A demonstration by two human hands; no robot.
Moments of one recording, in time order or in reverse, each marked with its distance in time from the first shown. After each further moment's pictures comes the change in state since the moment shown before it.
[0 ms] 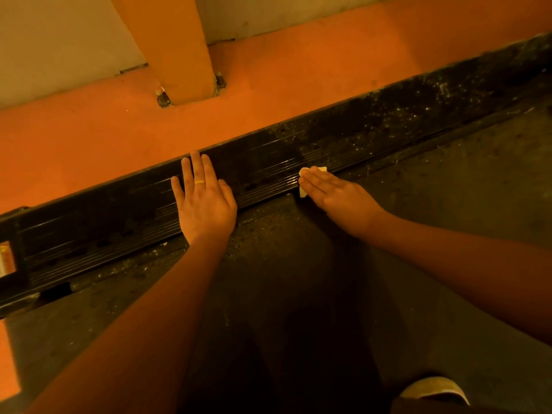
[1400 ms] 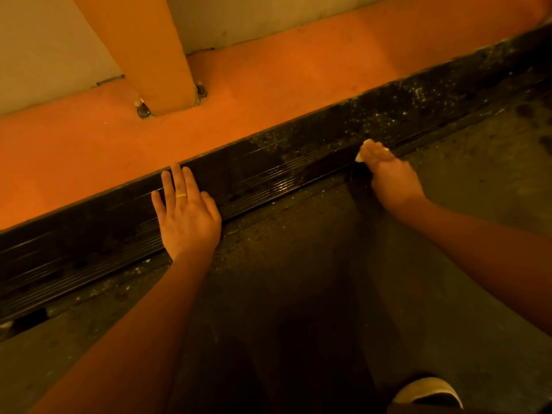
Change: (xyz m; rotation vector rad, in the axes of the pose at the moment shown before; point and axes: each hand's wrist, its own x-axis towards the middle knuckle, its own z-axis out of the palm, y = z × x) left_hand -0.001 0.000 0.001 -0.001 0.030 0.004; right_hand -0.041 0.092 -0.008 0.203 0.048 0.590
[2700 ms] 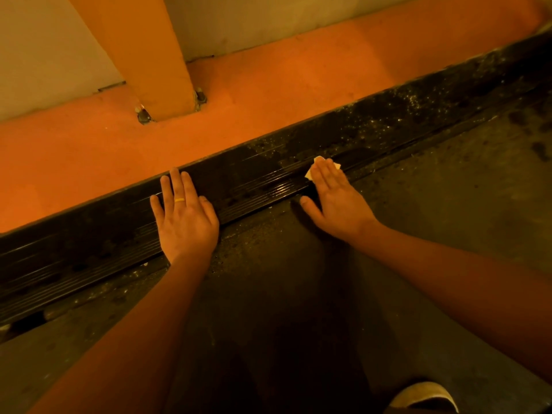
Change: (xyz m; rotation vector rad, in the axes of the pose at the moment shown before) left_hand 0.000 0.001 -0.001 0.010 -0.002 0.007; right_hand -0.017 -0.076 0.023 0.041 -0.048 -0.166
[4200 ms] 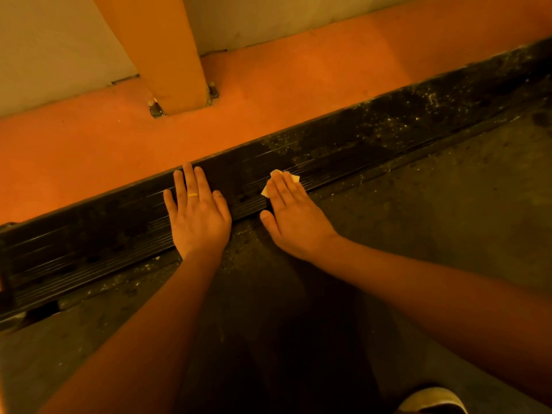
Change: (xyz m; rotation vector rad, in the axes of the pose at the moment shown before) left_hand 0.001 0.000 0.001 -0.010 0.005 -0.006; right_hand 0.005 -0.097 0.008 0.035 -0.099 -0.132
